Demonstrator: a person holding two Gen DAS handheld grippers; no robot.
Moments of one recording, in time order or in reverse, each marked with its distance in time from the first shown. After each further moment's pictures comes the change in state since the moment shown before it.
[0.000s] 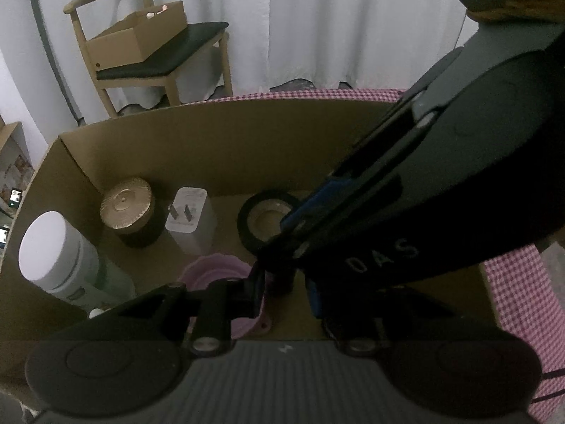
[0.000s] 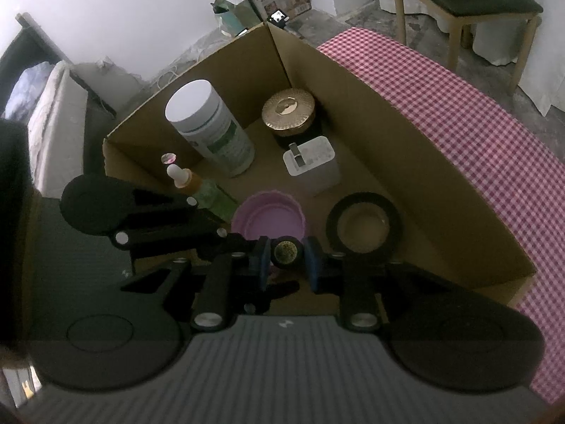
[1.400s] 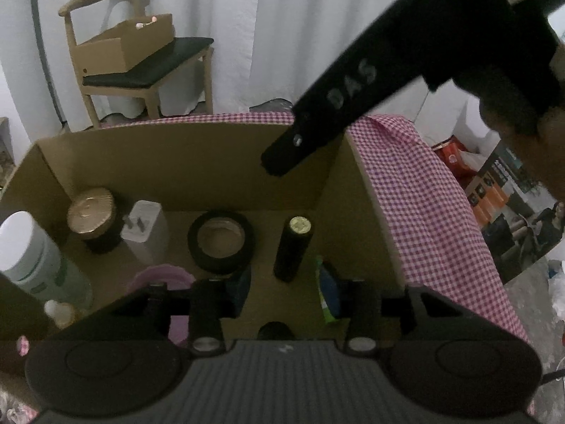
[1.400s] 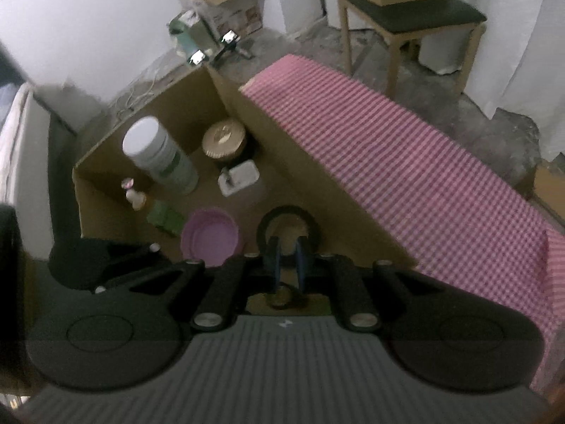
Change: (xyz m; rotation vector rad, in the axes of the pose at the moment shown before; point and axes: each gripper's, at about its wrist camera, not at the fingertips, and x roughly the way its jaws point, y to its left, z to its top) left arm -0.008 -0.031 0.001 -0.059 -0.074 -0.072; right arm -0.063 -0.026 0.002 0.061 -0.066 -0.158
